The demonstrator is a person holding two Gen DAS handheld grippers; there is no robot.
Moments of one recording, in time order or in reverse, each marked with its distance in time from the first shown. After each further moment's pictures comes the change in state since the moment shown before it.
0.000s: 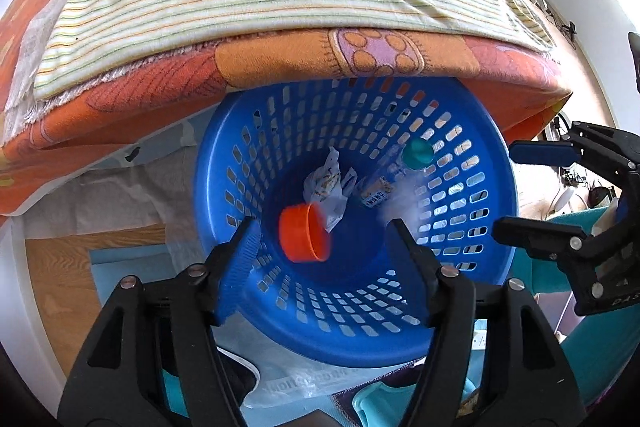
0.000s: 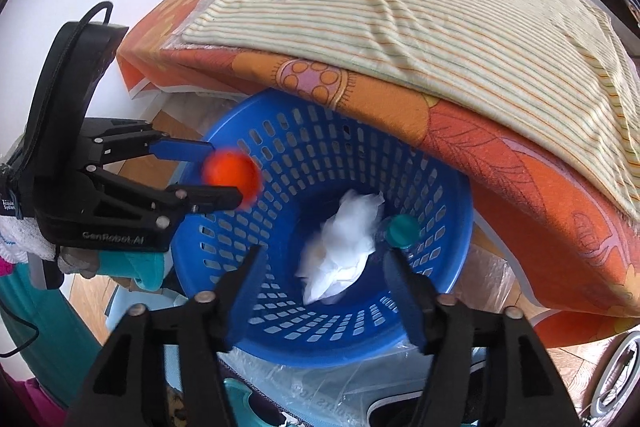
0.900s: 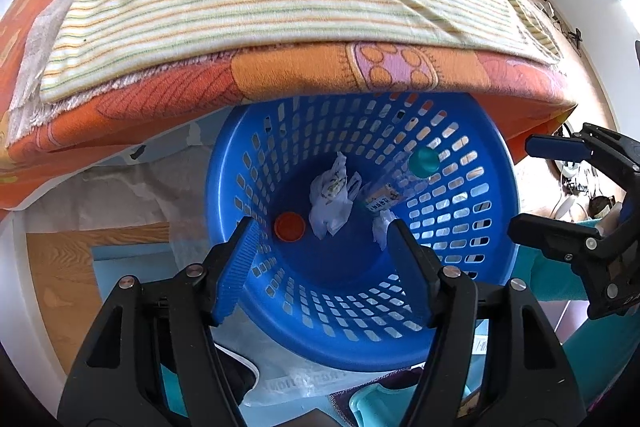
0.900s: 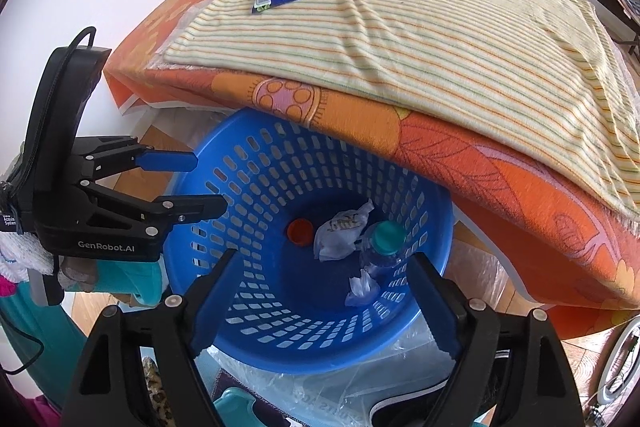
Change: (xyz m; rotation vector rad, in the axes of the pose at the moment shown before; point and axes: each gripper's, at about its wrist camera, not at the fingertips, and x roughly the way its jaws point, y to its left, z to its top) left arm -0.005 0.006 0.010 -0.032 0.001 0.009; right arm -0.007 -0.012 0.005 0.047 -0.026 -0.013
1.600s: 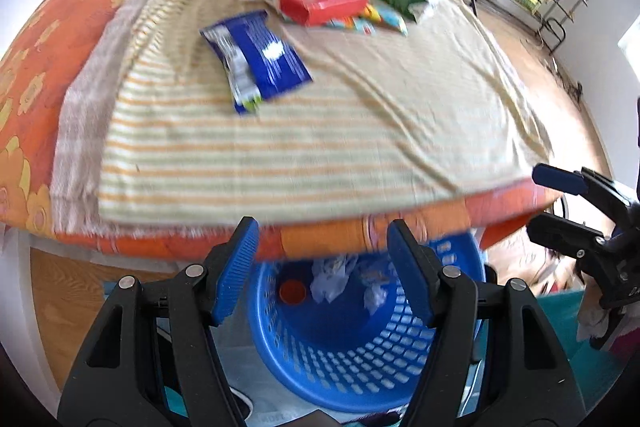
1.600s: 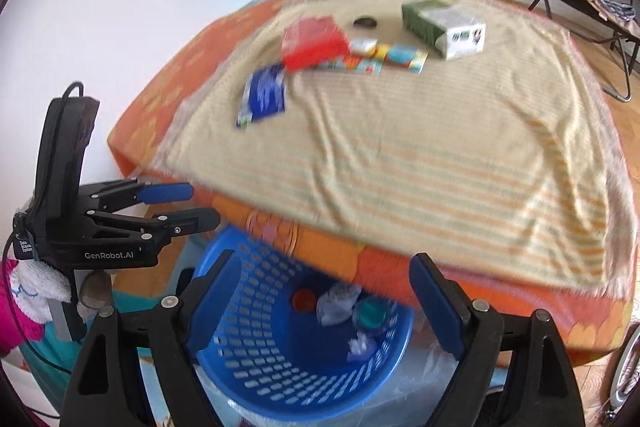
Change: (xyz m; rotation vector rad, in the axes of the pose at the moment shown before) left arm -0.055 0.024 0.077 -0.104 -0.159 -0.009; right arm -0.055 -0.029 0.063 0.097 -0.191 0.018
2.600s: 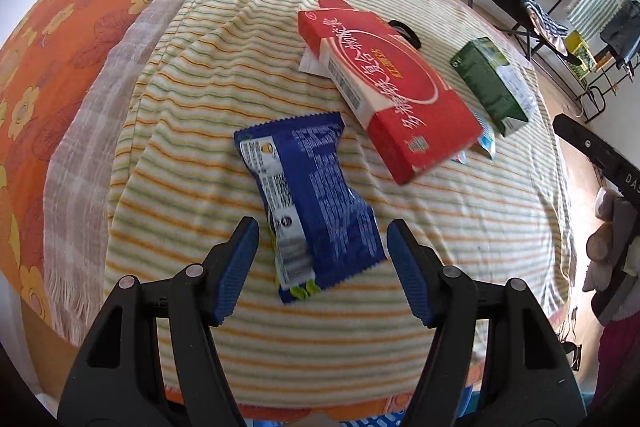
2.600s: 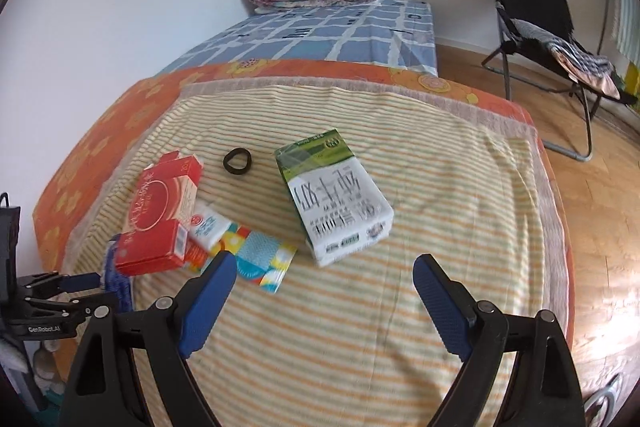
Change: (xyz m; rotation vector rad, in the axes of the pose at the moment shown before) left arm 0.057 0.048 0.105 -0.221 -0.010 0.069; right arm 0.058 -0.100 0.187 -0.045 -0.126 -0.219
